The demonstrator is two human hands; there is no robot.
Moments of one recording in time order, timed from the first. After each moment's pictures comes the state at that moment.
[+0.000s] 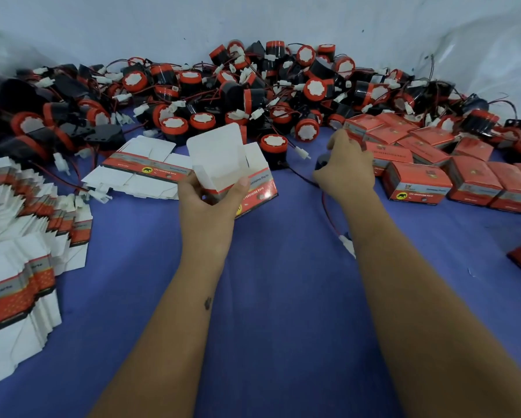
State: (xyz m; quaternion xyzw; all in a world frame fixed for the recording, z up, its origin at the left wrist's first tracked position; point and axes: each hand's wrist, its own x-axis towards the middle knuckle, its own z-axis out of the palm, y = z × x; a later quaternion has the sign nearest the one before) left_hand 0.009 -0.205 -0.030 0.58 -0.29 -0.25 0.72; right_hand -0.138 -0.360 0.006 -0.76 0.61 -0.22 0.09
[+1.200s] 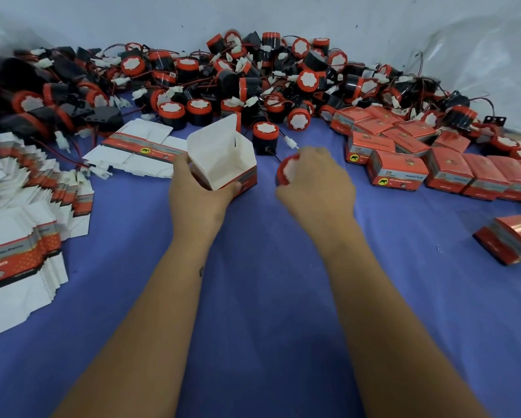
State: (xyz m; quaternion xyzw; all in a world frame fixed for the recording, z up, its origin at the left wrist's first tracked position) left_hand 0.015 -0.191 -0.031 0.68 -0.36 -0.16 0.62; right_hand -0.135 -0.245 0.025 -0.79 0.57 -0.23 0.06
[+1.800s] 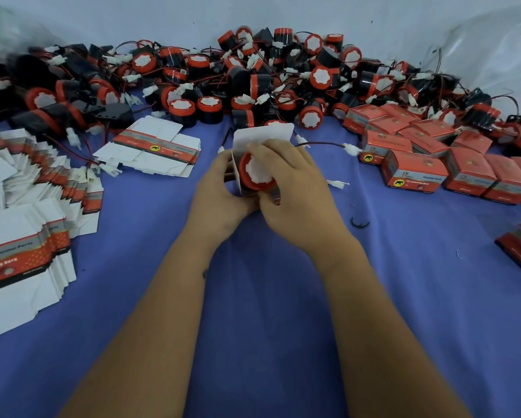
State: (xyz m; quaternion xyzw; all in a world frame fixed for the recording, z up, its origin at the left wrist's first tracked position) left_hand 0.013 -0.191 -0.027 0.63 -0.48 -0.23 0.57; right_hand -0.121 -0.234 0.005 -0.89 0.28 -0.35 0.08
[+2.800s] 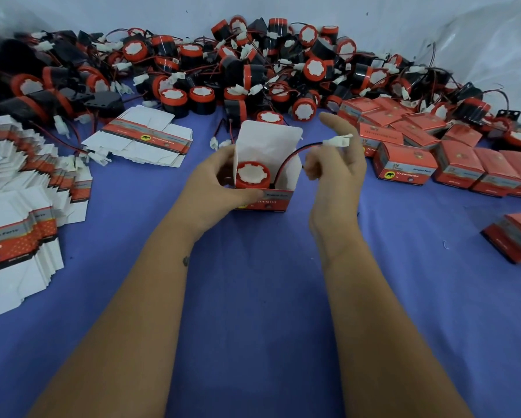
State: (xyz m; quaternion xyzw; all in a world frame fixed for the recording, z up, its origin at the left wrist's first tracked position) left_hand 0.016 -0.183 -0.024 0.58 -0.52 -0.31 0.54; right_hand -0.140 -0.237 0.009 -0.51 0.31 -0.62 0.51
